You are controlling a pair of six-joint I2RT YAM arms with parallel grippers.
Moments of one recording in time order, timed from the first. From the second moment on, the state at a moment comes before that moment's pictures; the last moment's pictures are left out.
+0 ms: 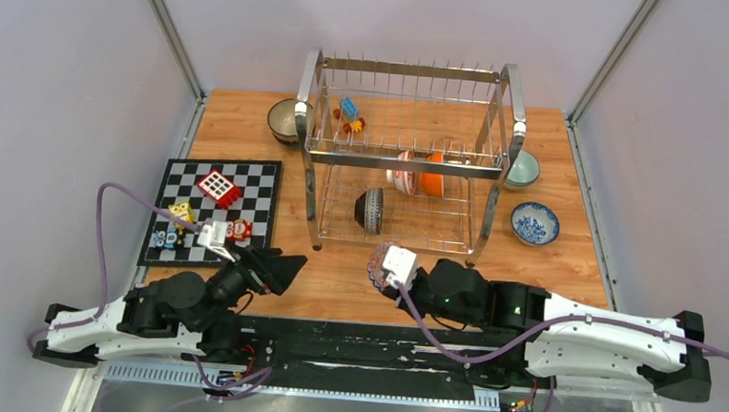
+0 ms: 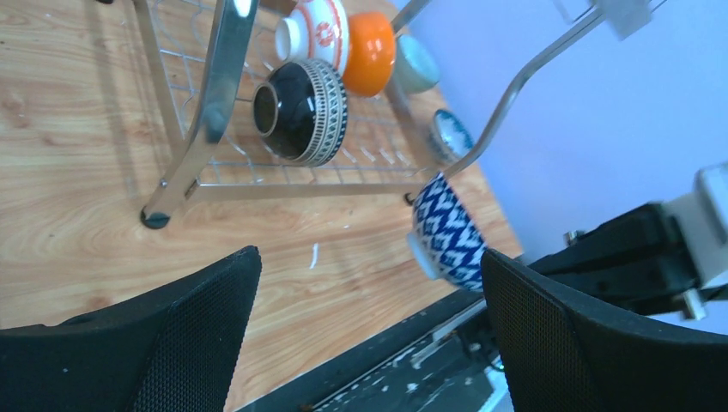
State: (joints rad) left arm -1.44 0.13 0.51 -0.52 -0.85 -0.77; right arm 1.32 0.80 0.72 -0.35 0.11 -0.01
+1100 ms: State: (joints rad) left arm -1.44 0.91 0.95 -0.71 -0.46 -0.52; right arm 1.90 1.07 0.92 -0.76 0.48 -0.32
